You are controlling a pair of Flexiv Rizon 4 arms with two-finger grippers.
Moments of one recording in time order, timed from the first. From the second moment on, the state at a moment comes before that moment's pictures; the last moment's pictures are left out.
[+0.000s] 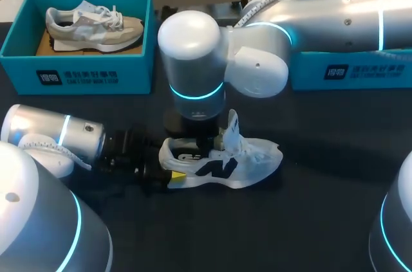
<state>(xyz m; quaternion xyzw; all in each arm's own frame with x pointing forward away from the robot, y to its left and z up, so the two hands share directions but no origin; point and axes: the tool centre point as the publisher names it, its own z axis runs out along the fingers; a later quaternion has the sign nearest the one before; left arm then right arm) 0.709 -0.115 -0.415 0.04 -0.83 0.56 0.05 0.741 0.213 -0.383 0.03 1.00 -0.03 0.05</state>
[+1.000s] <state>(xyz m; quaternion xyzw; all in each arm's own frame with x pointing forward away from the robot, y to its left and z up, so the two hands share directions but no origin) 0.708 -0.115 -0.415 0.04 -0.83 0.56 0.05 0.717 0.212 -0.409 0.07 1.00 -0.01 -0.02</state>
